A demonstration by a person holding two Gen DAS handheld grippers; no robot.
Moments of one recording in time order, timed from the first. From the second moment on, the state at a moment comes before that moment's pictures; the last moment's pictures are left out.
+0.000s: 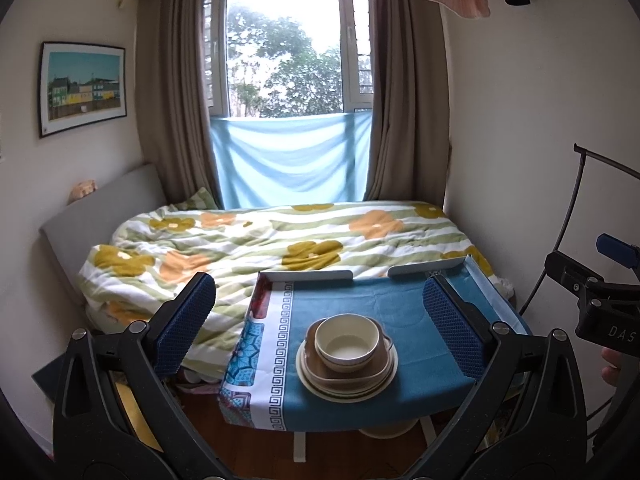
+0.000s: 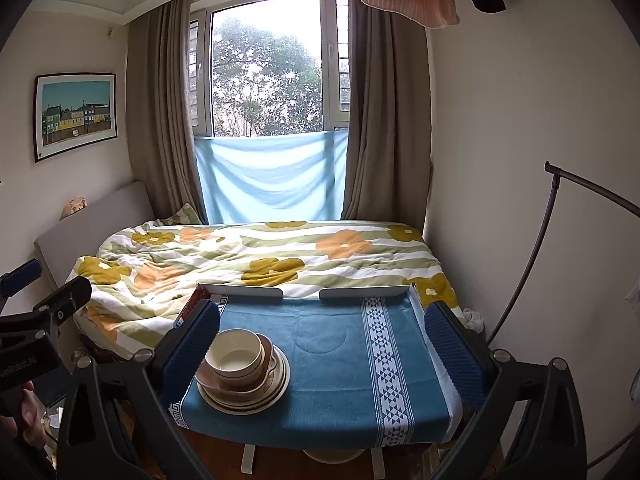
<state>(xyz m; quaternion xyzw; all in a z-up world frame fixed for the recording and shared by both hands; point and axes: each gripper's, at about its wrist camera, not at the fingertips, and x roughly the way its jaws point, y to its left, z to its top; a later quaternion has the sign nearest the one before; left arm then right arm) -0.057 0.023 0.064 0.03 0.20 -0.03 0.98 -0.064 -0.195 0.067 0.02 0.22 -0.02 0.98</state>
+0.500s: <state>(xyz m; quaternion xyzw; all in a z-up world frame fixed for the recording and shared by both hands) -0.056 0.025 0.066 0.03 0.19 -0.03 0.98 -0.059 -0.191 0.067 0.02 0.22 -0.02 0.98</state>
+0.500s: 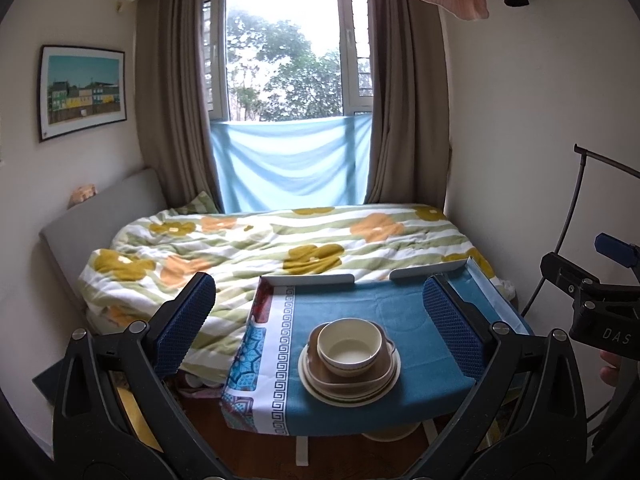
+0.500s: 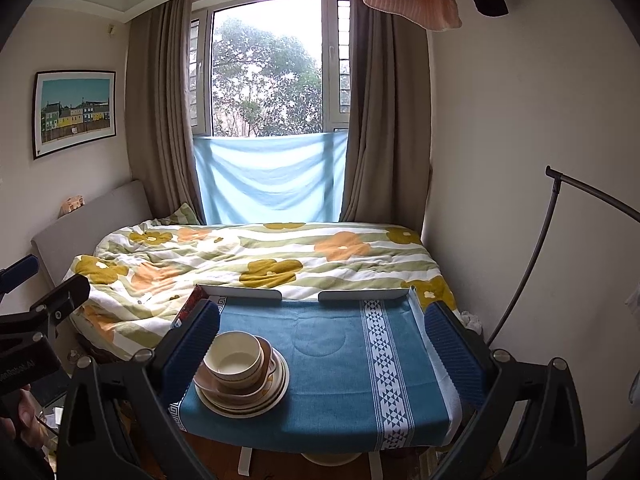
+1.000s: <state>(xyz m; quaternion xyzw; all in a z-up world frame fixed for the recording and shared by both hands) -0.057 0.022 0.066 0.04 0.18 -0.03 0.98 -0.060 -0.191 0.067 0.02 0.22 -0.03 0.98</state>
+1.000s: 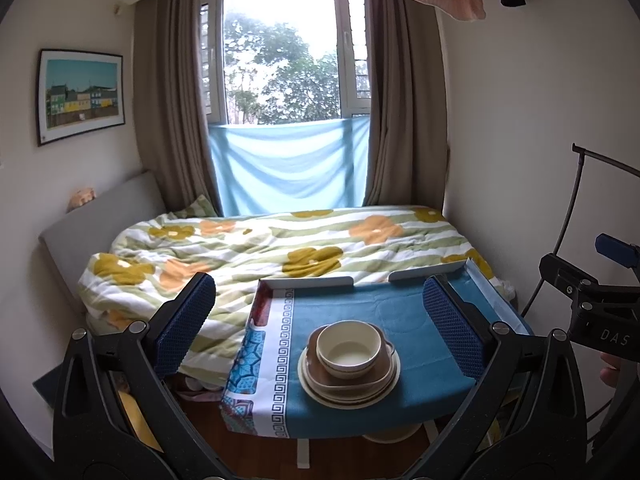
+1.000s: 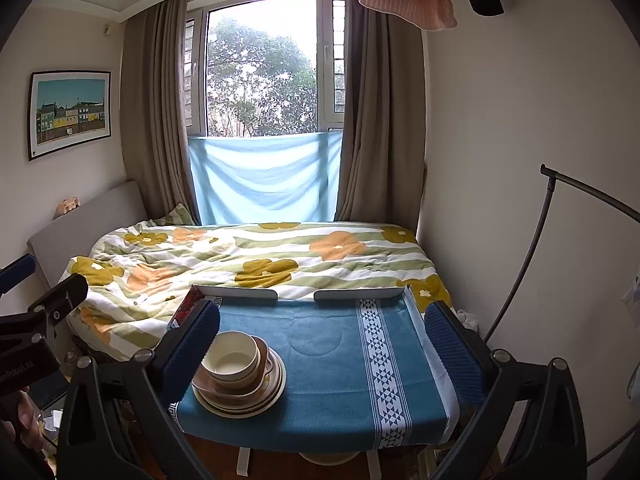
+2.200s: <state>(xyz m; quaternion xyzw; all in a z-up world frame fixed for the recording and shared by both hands) -0.061 0.027 0.067 0.04 0.18 0.00 0.98 -0.064 -0.189 0.069 0.02 0.22 -0.03 0.98</state>
